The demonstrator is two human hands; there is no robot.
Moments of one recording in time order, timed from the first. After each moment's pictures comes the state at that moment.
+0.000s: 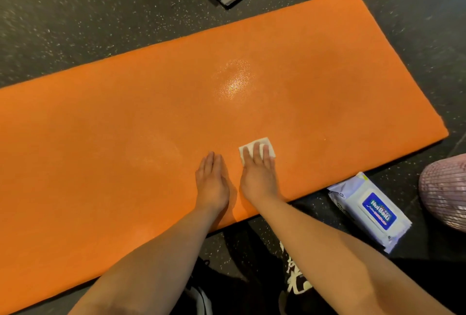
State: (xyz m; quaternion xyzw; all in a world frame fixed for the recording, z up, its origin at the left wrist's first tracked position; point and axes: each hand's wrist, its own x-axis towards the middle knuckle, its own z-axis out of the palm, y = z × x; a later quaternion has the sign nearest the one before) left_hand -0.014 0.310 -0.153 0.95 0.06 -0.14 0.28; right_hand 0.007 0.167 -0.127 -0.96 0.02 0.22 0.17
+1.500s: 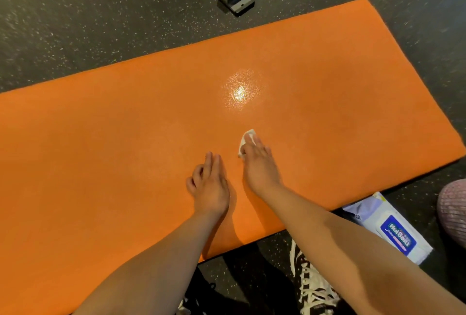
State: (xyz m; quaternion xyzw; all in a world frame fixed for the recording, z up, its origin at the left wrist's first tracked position) left_hand 0.014 0.322 -0.149 0.96 0.14 -0.16 0.19; right_hand 0.076 0.179 -0.157 -0.95 -0.05 0.16 0.26
